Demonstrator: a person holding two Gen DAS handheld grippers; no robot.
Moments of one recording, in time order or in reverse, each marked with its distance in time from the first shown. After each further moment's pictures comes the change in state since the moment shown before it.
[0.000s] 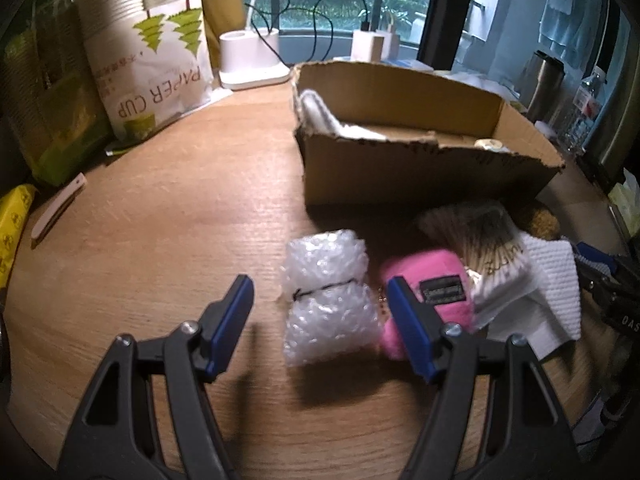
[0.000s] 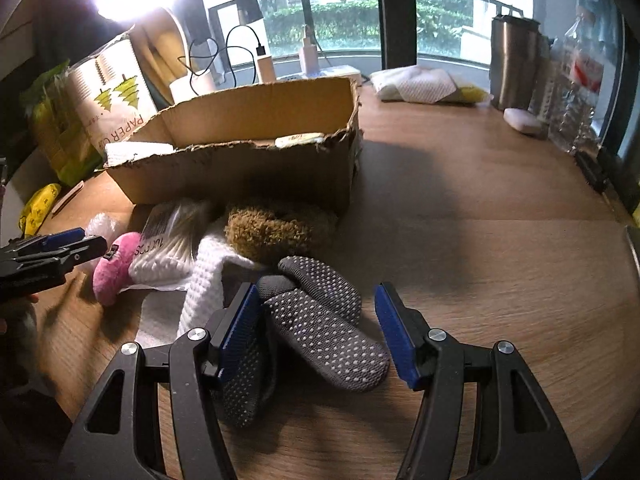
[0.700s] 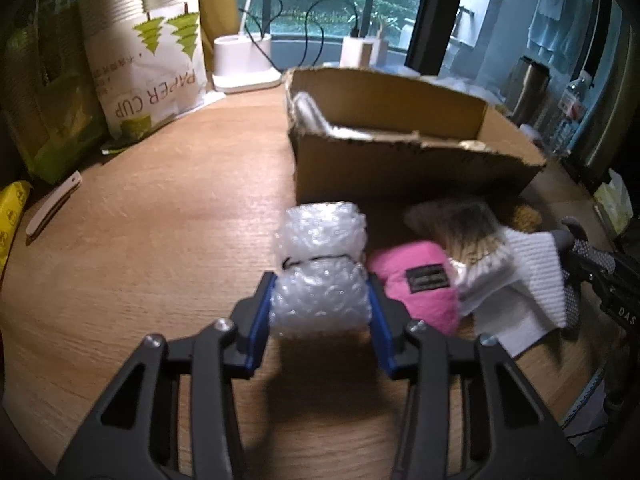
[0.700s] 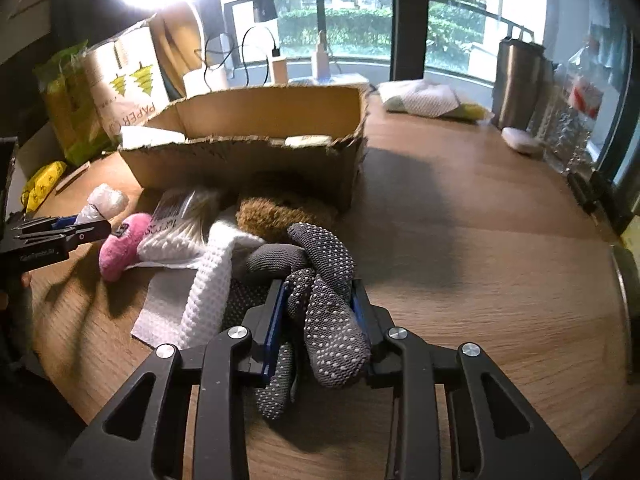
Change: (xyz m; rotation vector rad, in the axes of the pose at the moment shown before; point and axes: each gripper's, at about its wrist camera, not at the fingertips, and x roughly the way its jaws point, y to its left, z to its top) left arm -0.016 0.002 -0.005 0.005 -0.037 -0.061; right arm -0.026 0.002 -0.006 -0.072 -0.036 -0.037
